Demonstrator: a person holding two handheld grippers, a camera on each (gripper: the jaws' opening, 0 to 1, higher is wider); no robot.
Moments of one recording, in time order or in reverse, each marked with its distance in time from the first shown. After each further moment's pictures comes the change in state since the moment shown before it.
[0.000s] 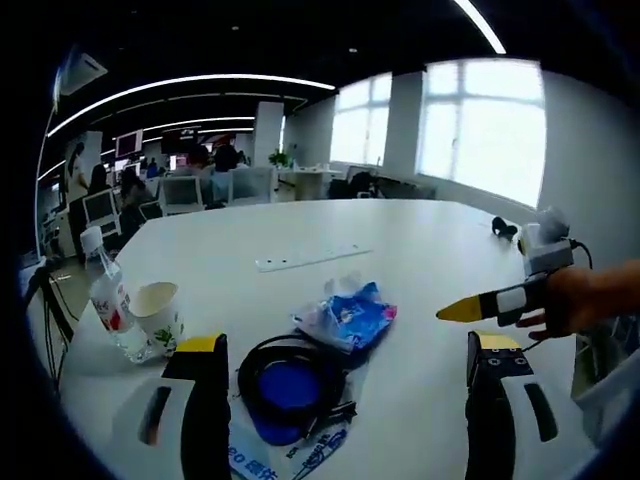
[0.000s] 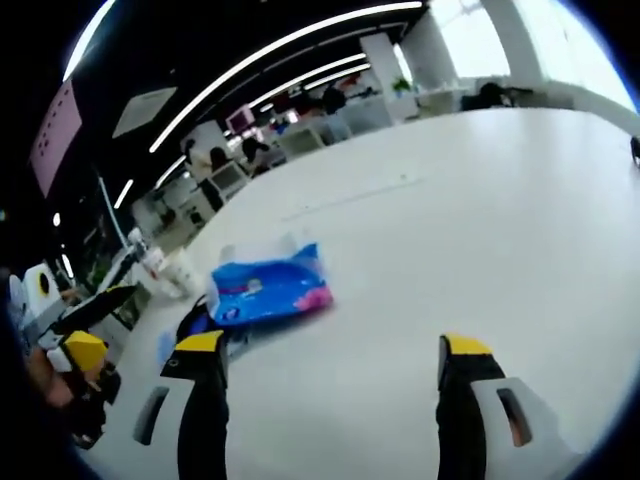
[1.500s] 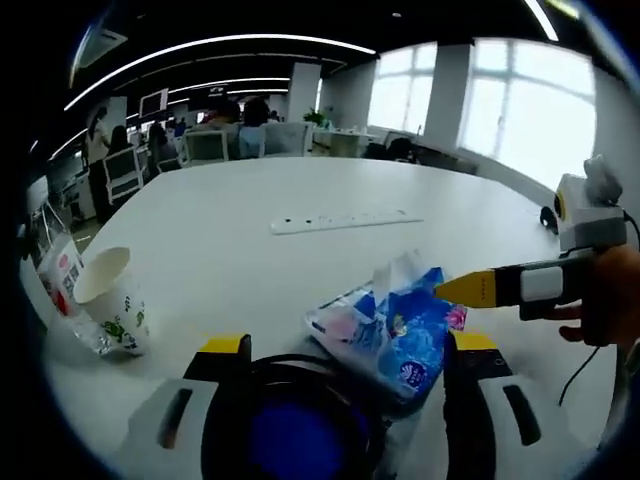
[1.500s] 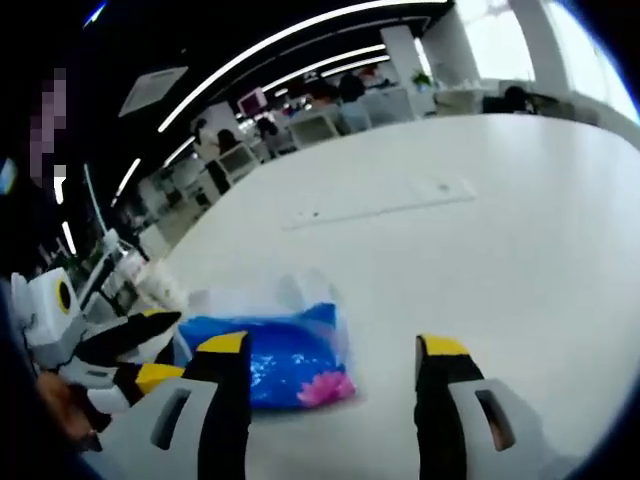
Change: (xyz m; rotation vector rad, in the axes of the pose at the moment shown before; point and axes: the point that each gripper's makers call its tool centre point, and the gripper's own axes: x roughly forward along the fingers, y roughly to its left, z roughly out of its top) left arm 0.101 0.035 -0.037 -0.086 0.164 0.147; right arm 0.093 0.019 0.042 -0.088 0.056 0.029
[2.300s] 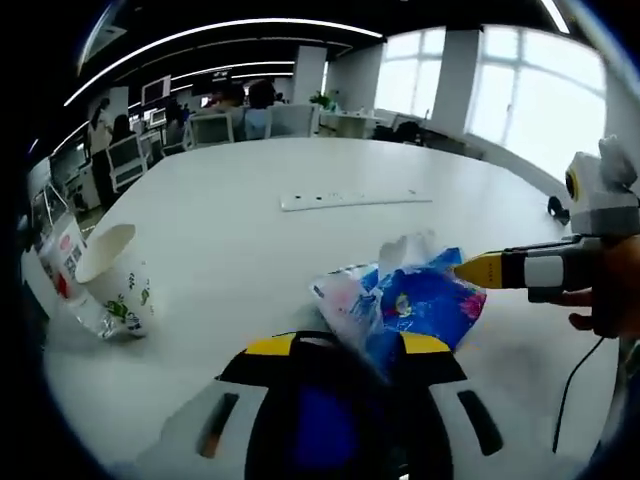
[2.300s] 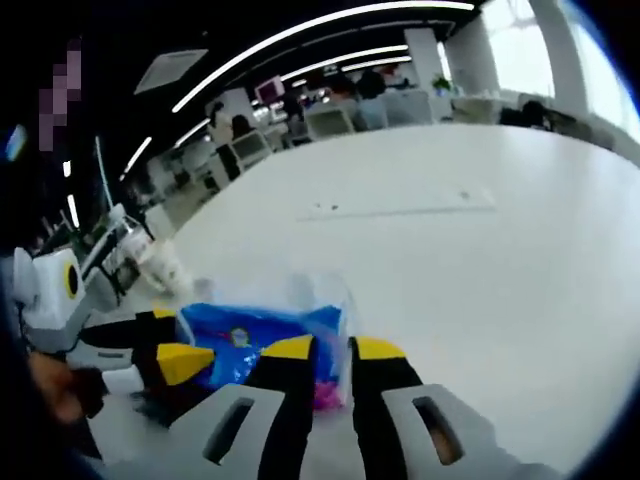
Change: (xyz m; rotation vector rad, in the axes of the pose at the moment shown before) left arm -0.003 0.010 -0.019 -0.020 0.073 0.026; right arm -0.002 0.013 -0.005 -0.091 0.025 0.004
